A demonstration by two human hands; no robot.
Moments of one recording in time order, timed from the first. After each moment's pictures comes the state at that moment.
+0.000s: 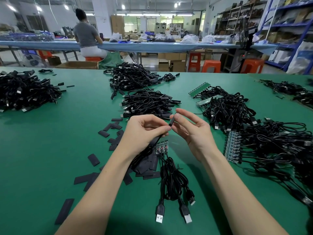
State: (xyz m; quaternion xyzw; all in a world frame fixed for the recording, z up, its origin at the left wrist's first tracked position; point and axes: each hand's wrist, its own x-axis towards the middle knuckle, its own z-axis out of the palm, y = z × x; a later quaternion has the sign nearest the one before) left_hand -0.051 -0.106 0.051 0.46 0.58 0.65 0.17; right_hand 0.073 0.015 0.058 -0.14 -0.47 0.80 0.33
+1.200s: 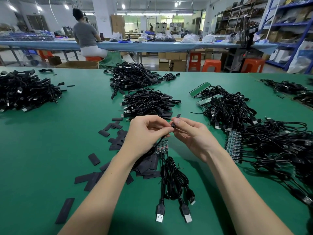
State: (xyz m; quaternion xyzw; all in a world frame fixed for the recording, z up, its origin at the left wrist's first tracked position) left_hand -0.045 -0.102 0.050 0.47 0.62 0.62 0.12; right_hand 0.078 0.027 0.053 -0.16 -0.50 0.82 0.23
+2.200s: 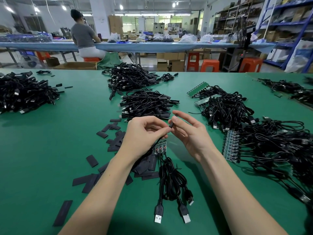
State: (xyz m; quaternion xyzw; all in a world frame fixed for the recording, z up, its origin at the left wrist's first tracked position) left_hand -0.040 -0.102 0.051 0.46 0.61 0.63 0.12; right_hand 0.072 0.019 0.052 -0.15 -0.47 0.82 0.30
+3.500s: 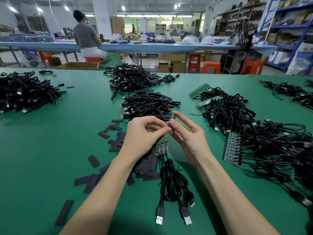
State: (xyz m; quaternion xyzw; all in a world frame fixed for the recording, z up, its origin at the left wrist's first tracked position) left_hand -0.050 -0.100 0.045 0.46 0.62 0.63 0.11; right_hand 0.066 0.009 0.043 -0.13 -0.47 0.81 0.34
